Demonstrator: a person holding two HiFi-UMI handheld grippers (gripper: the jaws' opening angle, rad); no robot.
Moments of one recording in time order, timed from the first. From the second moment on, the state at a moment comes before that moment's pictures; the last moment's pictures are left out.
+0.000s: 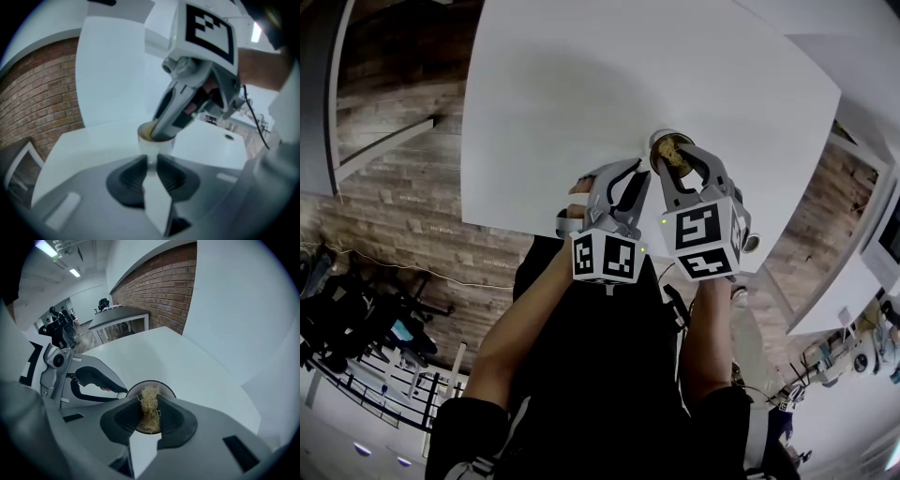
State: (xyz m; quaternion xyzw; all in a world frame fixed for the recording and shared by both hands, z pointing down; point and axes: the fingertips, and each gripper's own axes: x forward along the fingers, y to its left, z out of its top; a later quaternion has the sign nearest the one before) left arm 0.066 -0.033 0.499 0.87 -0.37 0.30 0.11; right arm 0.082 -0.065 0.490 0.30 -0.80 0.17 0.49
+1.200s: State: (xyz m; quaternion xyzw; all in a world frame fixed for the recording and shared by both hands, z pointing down) left arm 0.069 -0.029 0.500 0.87 -0.37 0.30 0.10; right arm 0.082 -0.069 0.454 0.32 -0.80 0.24 0.44
